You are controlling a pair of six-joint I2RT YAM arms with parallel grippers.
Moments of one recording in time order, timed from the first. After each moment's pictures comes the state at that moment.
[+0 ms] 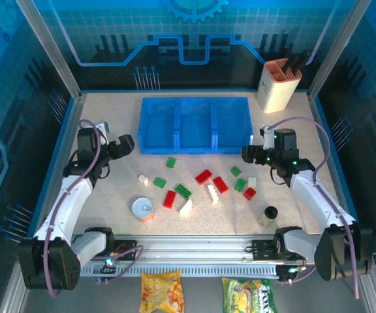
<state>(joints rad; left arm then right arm) 0.05 1.05 0.80 -0.40 0.13 -0.38 0.12 1.13 0.77 -0.40 -0.18 0.14</state>
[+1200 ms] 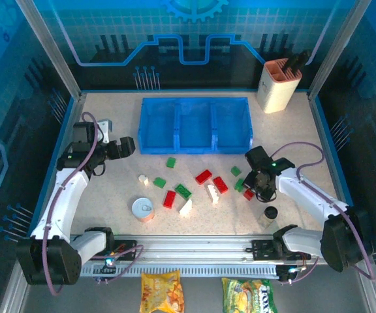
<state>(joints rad) 0.07 1.08 0.93 -0.63 0.24 -0.21 0.41 1.21 0.76 -0.93 0.08 1.06</state>
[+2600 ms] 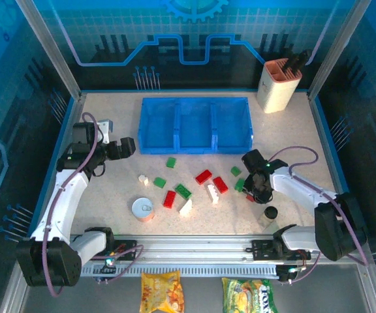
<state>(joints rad) 0.07 1.07 0.92 -0.62 0.26 -0.19 0.41 1.30 0.71 -0.87 0.06 1.09</state>
